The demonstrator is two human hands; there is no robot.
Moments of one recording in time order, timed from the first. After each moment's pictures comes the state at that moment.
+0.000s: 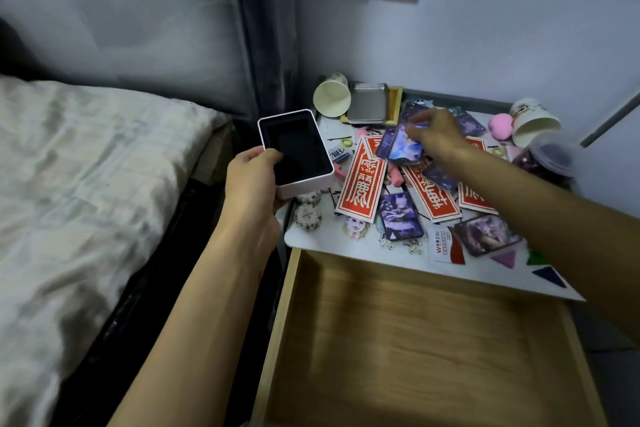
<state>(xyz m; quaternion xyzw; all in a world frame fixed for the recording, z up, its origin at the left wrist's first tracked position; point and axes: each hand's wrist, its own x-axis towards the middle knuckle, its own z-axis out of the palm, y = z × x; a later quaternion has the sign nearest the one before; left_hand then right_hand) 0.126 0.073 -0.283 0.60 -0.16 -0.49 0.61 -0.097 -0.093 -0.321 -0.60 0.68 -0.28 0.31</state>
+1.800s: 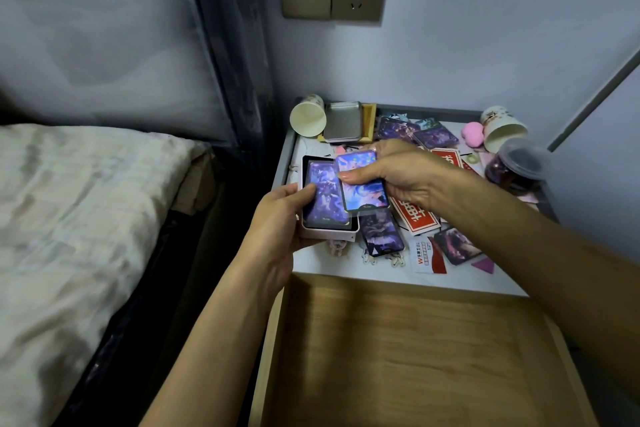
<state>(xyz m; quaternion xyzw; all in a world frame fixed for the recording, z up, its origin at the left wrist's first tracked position) 0.085 0.078 -0.278 0.56 -0.26 -0.61 0.50 -0.065 -0.016 -0.263 -0.49 0.54 -0.26 0.63</state>
